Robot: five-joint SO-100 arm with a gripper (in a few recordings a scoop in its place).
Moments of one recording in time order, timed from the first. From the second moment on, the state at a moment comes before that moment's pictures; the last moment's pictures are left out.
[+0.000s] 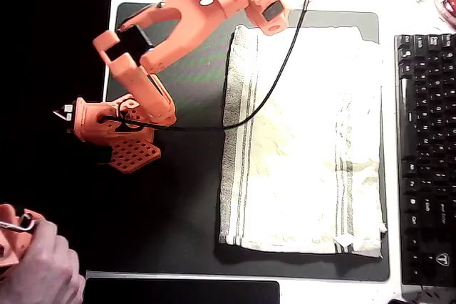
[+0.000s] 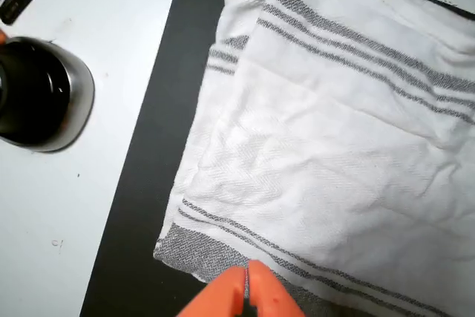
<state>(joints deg) -35.9 95.0 88.0 78.7 -70.8</state>
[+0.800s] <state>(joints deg) -41.5 88.8 85.9 78.9 -70.8</state>
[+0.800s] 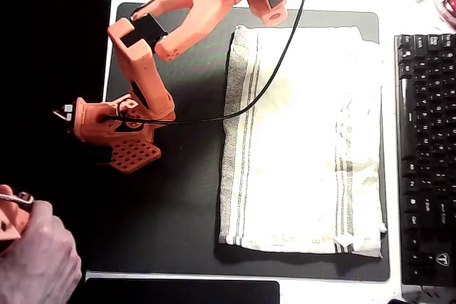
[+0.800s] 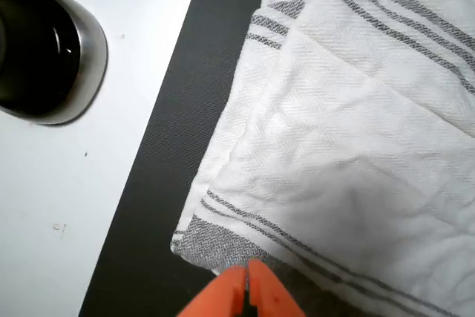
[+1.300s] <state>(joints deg) -44.9 91.1 89.2 79.8 -70.8</state>
